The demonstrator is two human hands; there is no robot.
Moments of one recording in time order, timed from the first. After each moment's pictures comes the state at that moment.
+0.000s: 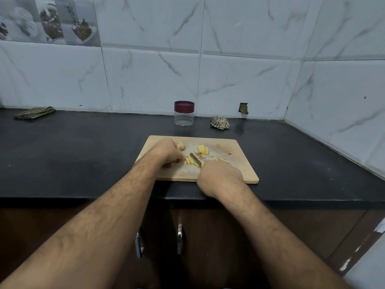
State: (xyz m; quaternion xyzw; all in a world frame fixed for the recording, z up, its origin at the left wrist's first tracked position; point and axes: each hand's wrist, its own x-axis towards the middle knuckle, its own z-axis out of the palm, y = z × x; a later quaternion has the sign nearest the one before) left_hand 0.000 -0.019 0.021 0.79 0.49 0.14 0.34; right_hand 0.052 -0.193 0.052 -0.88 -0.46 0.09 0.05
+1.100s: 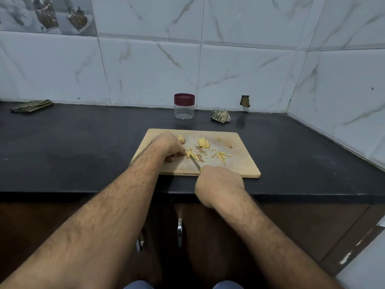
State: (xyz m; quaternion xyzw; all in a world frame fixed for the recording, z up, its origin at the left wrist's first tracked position) left_hand 0.013 -0.010 0.017 0.76 0.52 0.15 0.37; right_hand 0.043 -0.200 0.034 -0.88 -0.48 0.08 0.02
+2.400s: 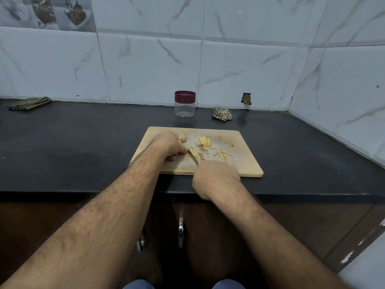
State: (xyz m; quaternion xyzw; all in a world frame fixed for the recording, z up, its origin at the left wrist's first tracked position) left_hand 0.009 -0.015 0.015 0.76 0.51 0.17 0.37; right_hand 0.043 -0.185 0.036 -0.87 -0.49 0.08 0.01
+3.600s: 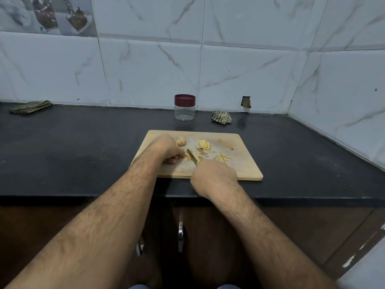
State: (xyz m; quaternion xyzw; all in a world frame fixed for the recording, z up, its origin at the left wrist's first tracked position) left_hand 0.008 -0.010 0.016 0.73 0.52 0.16 0.41; right_hand 0.046 -0.180 0.039 -0.87 -0.47 0.09 0.06
